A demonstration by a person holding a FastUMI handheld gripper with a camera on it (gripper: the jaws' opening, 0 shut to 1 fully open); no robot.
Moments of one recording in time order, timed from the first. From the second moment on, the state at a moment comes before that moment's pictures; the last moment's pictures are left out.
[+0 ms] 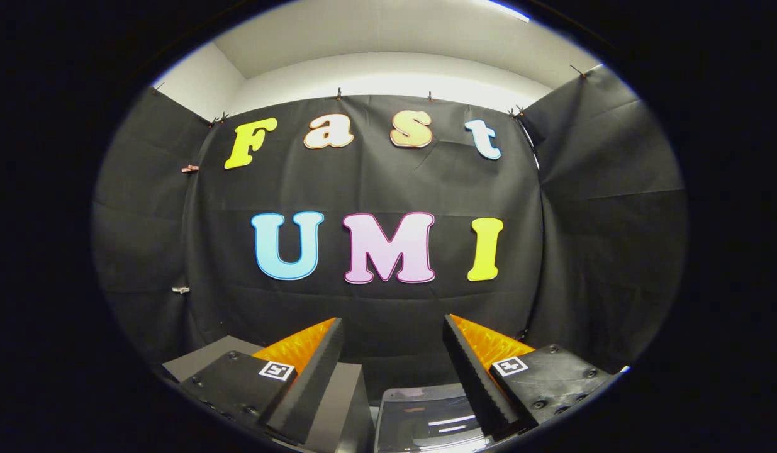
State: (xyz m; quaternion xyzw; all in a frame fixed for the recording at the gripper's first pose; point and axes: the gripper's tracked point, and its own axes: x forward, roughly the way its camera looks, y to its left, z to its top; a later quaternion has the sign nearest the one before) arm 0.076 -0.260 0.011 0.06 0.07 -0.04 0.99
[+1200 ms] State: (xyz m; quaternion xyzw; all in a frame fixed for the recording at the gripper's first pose) arm 0.119 -0.260 -0.011 0.05 0.09 0.00 0.99
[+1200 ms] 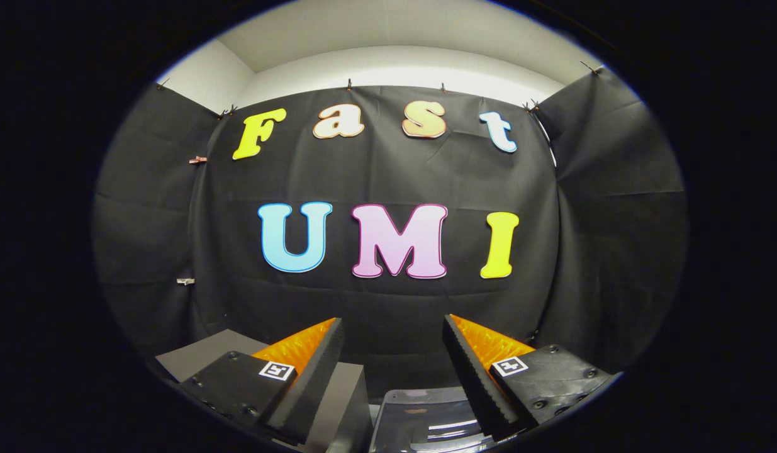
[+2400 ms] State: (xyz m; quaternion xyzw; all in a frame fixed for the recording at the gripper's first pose) arm 0.146 -0.241 0.002 0.05 0.10 0.03 0.99
